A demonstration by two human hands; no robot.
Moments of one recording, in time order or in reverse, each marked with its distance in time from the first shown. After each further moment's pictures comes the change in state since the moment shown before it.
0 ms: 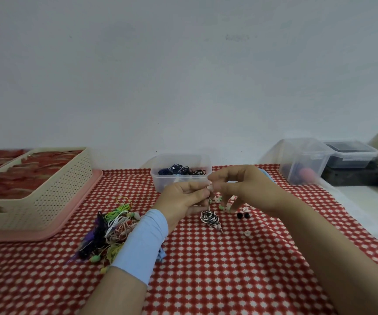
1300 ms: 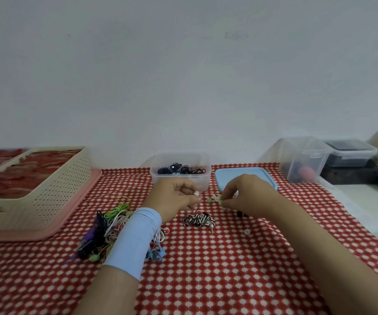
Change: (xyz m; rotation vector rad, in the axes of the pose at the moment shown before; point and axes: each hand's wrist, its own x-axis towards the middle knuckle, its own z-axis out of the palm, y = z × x) left_hand -0.006 0.012 -0.016 0.465 0.113 0.095; right_hand 0.018 0.031 -0.002 -0.836 0.078 0.085
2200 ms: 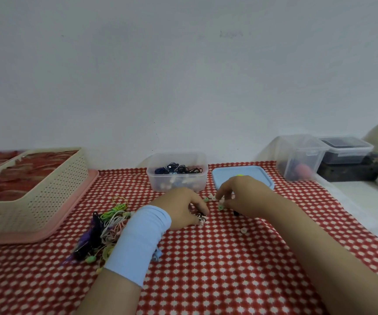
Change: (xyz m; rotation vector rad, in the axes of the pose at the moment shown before) left_hand -0.005 0.026 0.011 0.729 -0.355 0.043; right_hand 0.002 0.004 0.001 -0.077 -0.064 -0.051
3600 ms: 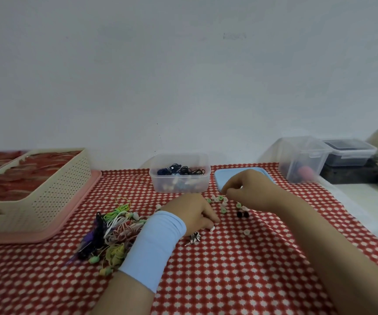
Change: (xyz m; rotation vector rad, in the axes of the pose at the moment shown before) left_hand 0.011 0.003 0.015 0.037 -0.035 0.043; right_hand -0.007 -0.003 -0.015 0.295 0.068 0.058
